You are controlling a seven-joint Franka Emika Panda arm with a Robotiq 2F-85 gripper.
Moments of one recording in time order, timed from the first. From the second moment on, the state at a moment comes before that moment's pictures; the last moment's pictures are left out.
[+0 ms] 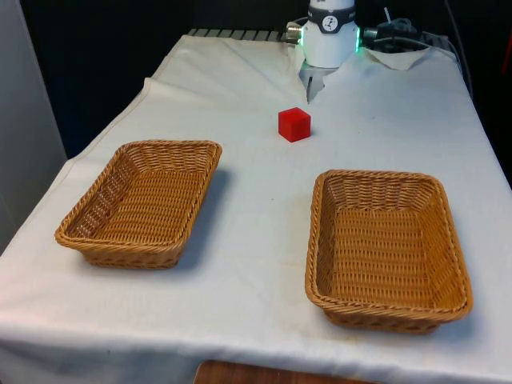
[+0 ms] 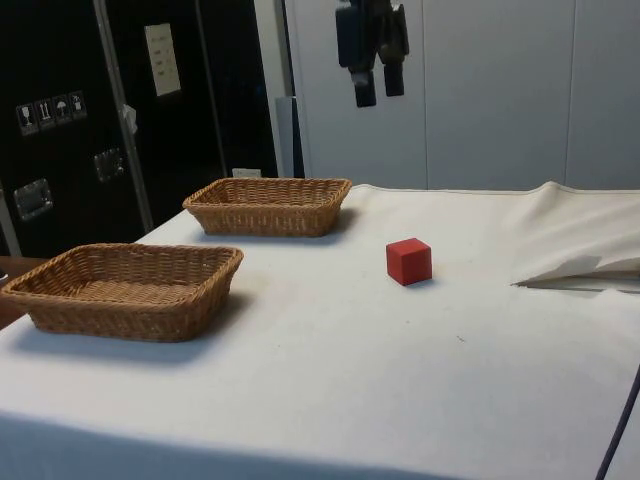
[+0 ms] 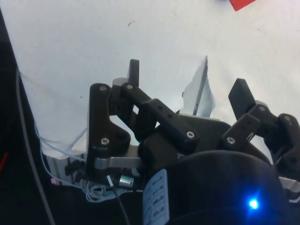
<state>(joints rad) 0.39 -0.41 -0.31 -2.49 -0.08 2.05 0.28</state>
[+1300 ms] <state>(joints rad) 0.34 -0.24 -0.37 -2.72 -0.07 2.46 0.36</state>
